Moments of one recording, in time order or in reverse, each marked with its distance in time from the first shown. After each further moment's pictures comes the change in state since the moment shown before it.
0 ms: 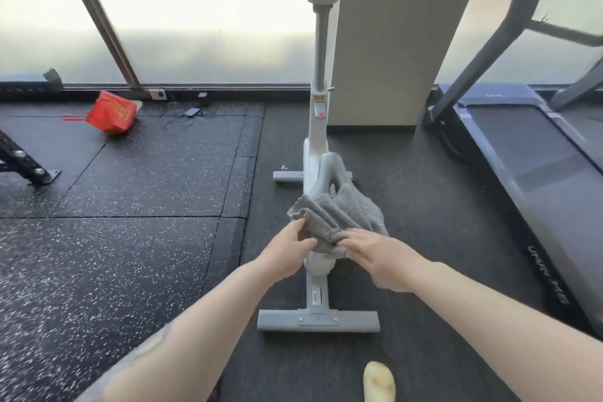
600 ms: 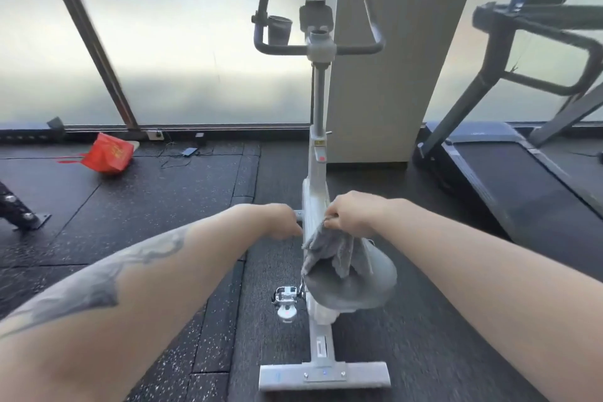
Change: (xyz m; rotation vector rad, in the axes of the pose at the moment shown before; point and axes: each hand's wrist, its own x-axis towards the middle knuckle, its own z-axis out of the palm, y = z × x) left_hand 0.044 0.100 -0.130 0.861 -0.217 0.006; right_hand 0.089 -0.078 -0.148 -0.244 -0.076 0.222
